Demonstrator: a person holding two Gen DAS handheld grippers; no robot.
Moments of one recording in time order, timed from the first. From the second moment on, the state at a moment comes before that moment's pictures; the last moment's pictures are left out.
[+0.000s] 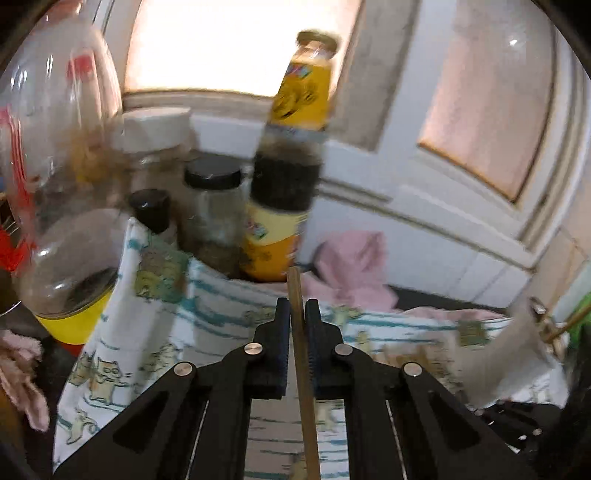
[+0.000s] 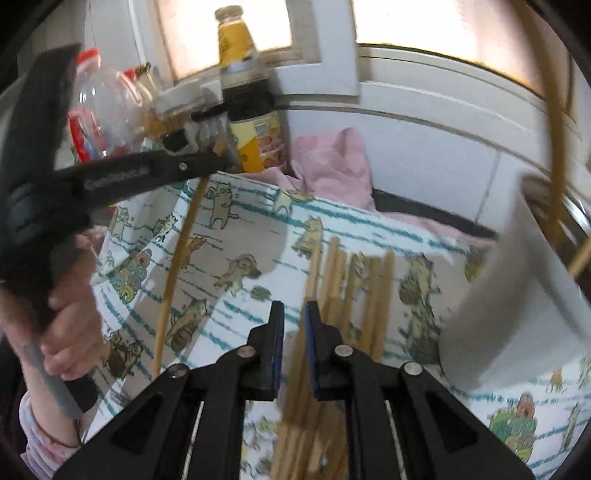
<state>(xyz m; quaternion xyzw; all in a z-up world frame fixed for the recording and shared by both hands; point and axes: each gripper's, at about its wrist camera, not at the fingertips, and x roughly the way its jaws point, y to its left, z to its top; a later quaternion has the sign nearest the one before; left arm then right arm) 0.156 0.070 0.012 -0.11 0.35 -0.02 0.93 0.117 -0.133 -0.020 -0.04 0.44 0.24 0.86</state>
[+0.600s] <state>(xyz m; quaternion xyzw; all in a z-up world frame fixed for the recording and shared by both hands) 0.182 0.046 -0.035 -0.05 0.48 -0.01 0.87 0.152 -0.113 -0.046 -0.06 0.48 0.22 0.85</state>
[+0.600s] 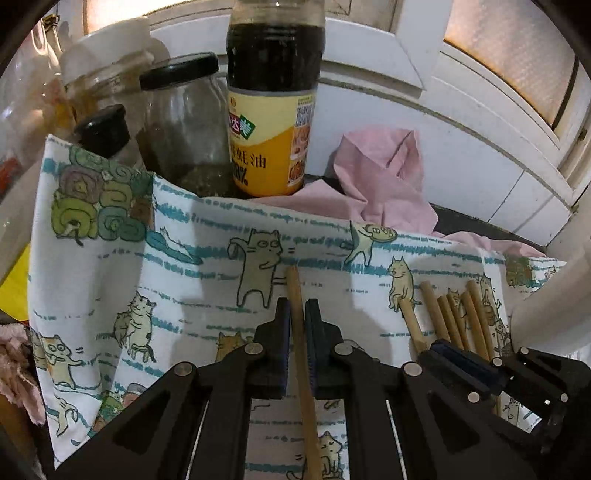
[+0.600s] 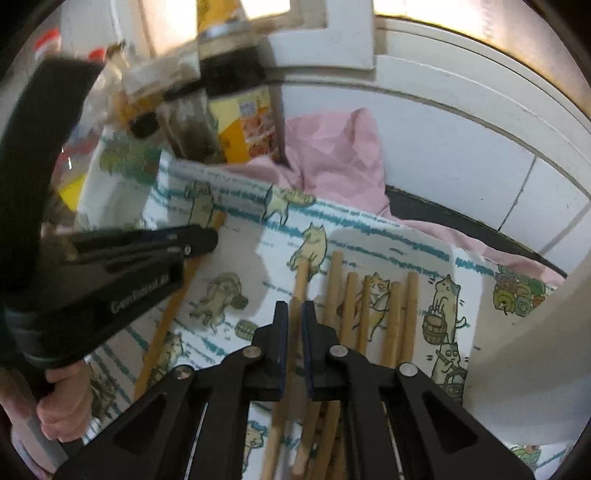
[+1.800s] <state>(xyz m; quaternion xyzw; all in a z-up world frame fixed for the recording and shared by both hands) 0.085 0.034 0.092 -0.10 0.22 -0.13 0.96 0.065 -0.213 0.095 0.08 0.19 0.32 0.93</state>
